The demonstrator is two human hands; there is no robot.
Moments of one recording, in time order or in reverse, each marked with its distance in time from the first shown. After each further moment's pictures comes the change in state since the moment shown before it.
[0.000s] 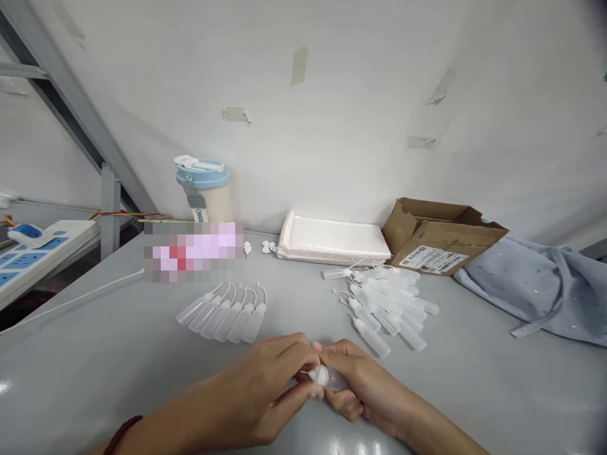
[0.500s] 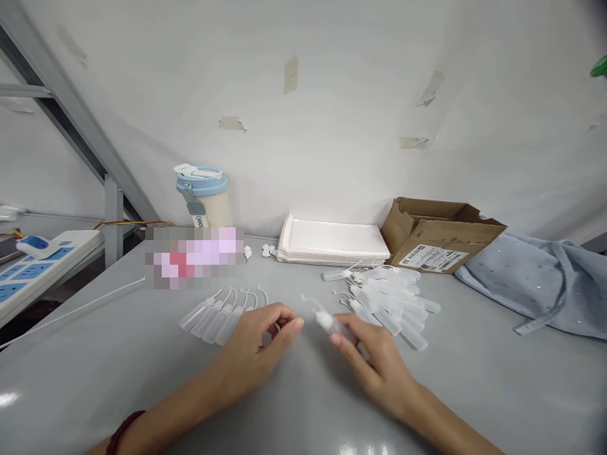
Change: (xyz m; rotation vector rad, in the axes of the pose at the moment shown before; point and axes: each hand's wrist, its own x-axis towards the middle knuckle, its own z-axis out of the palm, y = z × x) left_hand 0.015 -0.009 -0.013 -0.211 0.253 -0.436; right_hand -0.013 -0.011 -0.018 -1.099 0.508 -0.739
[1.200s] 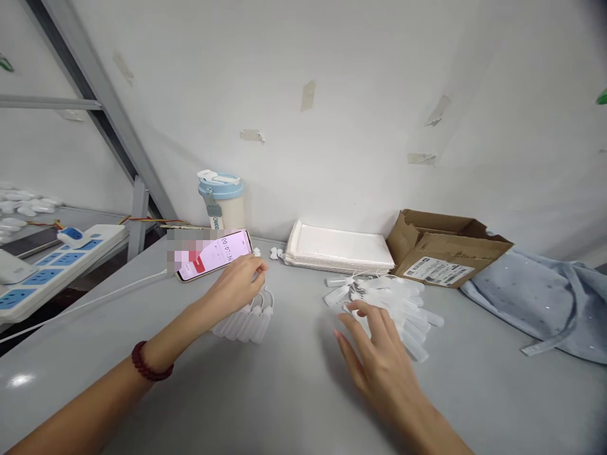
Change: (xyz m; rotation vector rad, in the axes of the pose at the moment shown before) left_hand 0.051 -0.038 -0.057 0.576 0.241 0.016; right_hand 0.001 -0.001 0.003 -0.662 0.285 -0.312
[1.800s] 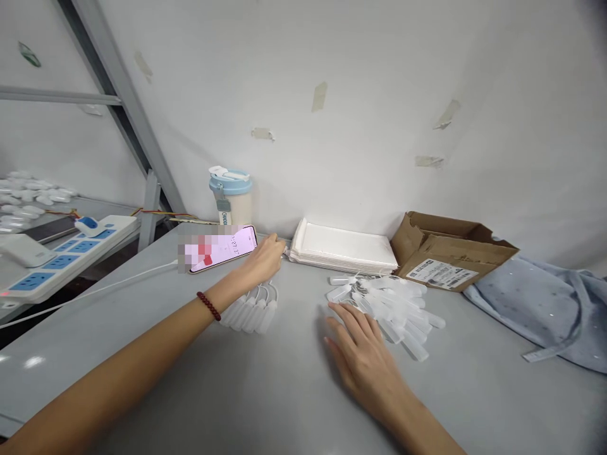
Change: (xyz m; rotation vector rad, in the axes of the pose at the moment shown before) left_hand 0.052 -0.005 0.027 0.215 -0.086 0.053; right_hand -0.007 -0.003 0.015 -0.020 -0.134 -0.134
